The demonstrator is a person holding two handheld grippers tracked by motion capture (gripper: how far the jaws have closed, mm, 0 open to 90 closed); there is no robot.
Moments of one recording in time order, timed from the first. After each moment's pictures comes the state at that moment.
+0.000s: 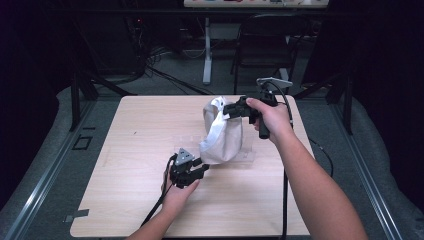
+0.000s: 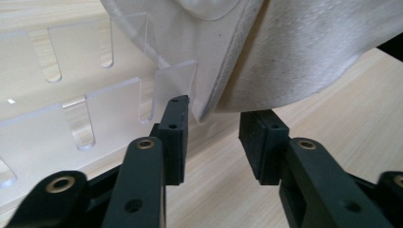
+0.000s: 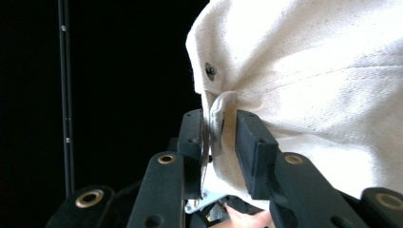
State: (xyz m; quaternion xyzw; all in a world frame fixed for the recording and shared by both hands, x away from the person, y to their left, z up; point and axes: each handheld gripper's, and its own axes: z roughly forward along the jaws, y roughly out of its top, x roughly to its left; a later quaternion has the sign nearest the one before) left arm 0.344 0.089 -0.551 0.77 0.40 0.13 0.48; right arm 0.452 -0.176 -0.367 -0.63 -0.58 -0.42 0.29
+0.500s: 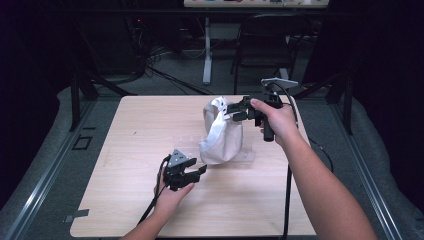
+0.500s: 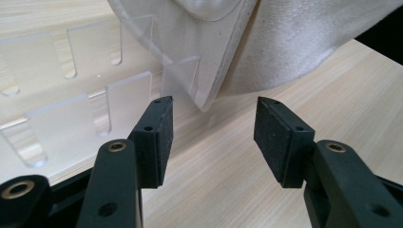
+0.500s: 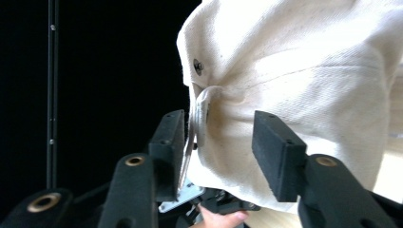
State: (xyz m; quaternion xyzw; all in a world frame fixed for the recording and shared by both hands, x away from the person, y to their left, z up) left arm 0.335 0.107 -0.544 0.78 0.39 0.13 0.48; right arm 0.443 -0.186 -0.364 -0.63 -0.60 -0.42 0.26
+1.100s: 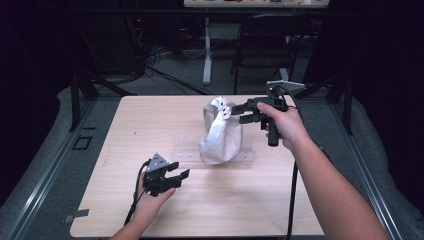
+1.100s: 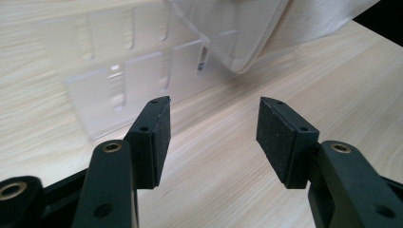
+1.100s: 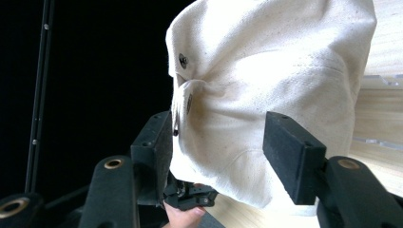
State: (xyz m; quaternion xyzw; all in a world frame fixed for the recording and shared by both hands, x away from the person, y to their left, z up) left arm 0.318 0.162 -0.538 0.78 0.41 0.13 0.46; right arm 0.432 -0.197 -0.365 -0.63 -0.61 -0.43 0.22
